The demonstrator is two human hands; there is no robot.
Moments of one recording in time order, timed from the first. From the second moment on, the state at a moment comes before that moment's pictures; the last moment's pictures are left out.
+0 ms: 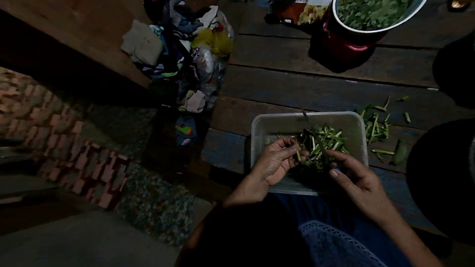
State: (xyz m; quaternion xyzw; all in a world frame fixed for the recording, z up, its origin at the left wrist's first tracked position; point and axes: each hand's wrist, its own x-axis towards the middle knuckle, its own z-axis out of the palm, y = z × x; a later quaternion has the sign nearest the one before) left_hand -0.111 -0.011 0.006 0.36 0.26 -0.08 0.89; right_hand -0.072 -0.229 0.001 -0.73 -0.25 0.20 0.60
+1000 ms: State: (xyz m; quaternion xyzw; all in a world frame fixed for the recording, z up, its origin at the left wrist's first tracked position) left_hand -0.104 -0.026 0.002 0.42 0.28 -0.09 0.86; right_hand -0.071 -0.222 -0.005 -0.66 -0.34 0.26 0.61
